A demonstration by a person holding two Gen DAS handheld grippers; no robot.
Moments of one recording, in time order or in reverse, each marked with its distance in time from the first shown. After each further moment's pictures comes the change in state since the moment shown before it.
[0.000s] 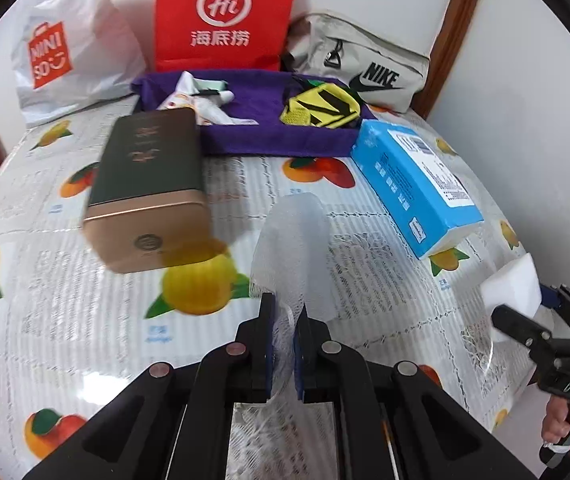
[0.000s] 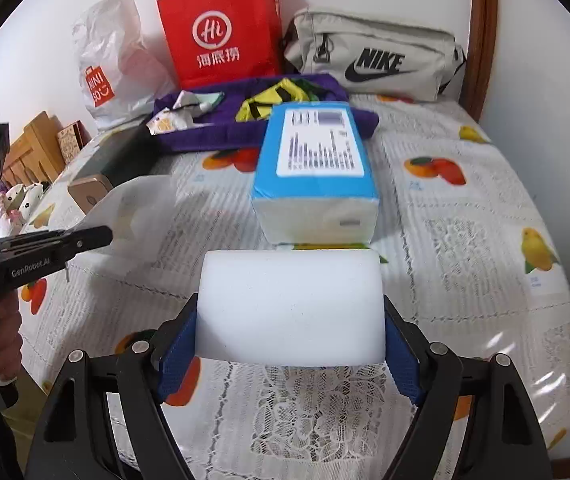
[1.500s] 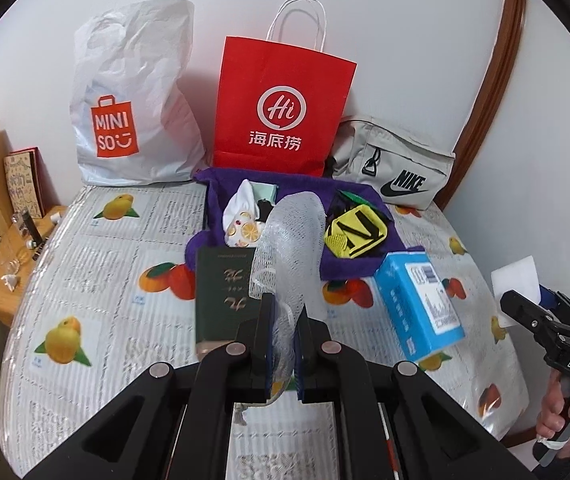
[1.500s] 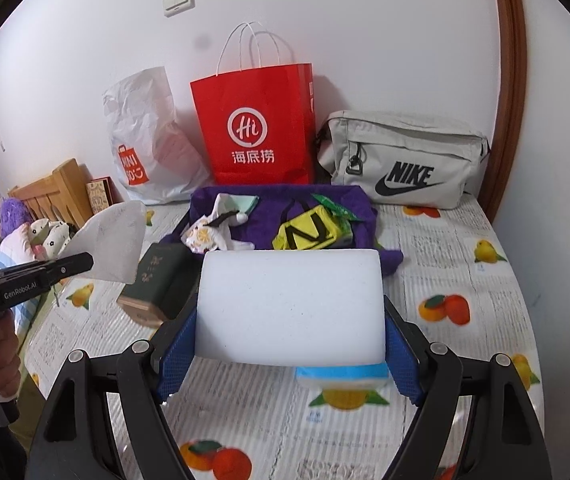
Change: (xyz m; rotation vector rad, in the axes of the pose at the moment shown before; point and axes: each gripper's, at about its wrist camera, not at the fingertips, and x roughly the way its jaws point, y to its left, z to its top) left arm -0.084 0.034 0.080 -0.120 -0.175 0.057; right arm -0.041 0.019 0.119 -0.053 -0.176 0.083
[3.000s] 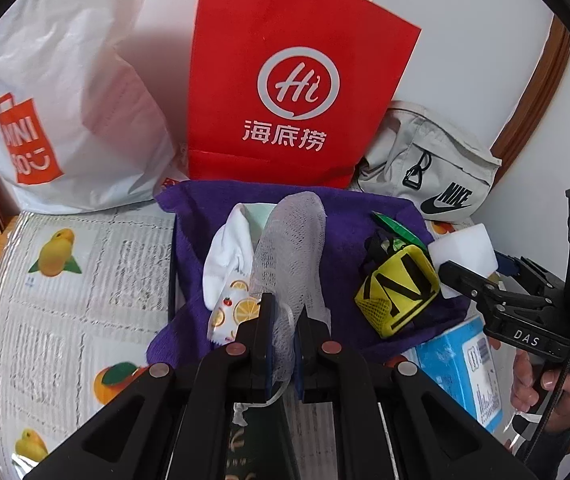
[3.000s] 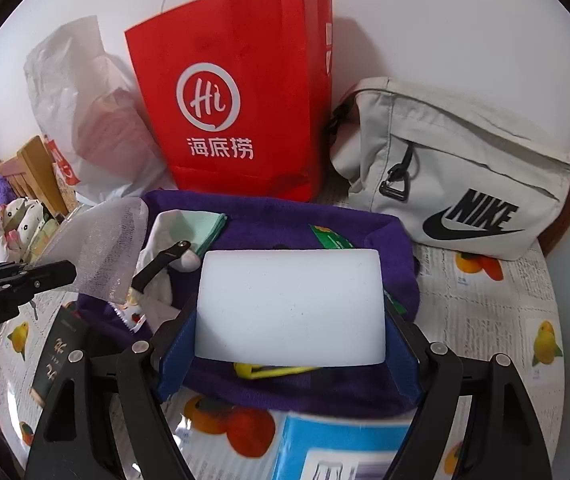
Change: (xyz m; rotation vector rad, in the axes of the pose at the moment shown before) left arm 0.153 0.015 0.096 -0.003 0.143 -0.024; right arm 0.210 -0.018 0.101 -0.075 0.159 0.008
